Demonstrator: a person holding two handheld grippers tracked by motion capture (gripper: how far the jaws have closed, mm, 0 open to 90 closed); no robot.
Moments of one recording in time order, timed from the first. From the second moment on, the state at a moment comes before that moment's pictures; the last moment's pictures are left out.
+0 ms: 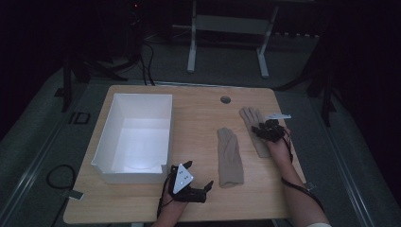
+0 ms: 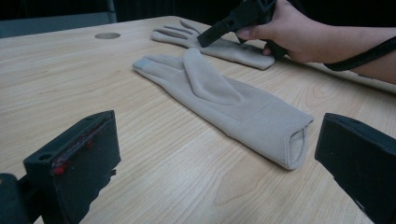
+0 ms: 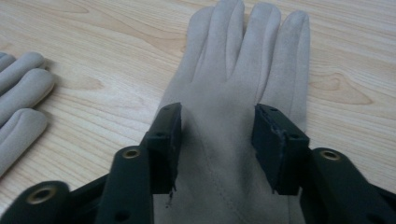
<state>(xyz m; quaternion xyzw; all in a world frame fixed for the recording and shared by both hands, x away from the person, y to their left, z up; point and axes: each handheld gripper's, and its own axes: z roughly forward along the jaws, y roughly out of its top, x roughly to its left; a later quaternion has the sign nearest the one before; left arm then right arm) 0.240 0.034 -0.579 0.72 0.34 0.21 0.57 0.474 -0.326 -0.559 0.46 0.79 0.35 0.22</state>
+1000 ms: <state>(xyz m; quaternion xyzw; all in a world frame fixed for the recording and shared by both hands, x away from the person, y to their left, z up) 0.240 0.033 -0.579 0.72 0.34 0.21 0.56 0.386 -0.337 -0.461 0.55 0.69 0.38 0.28</state>
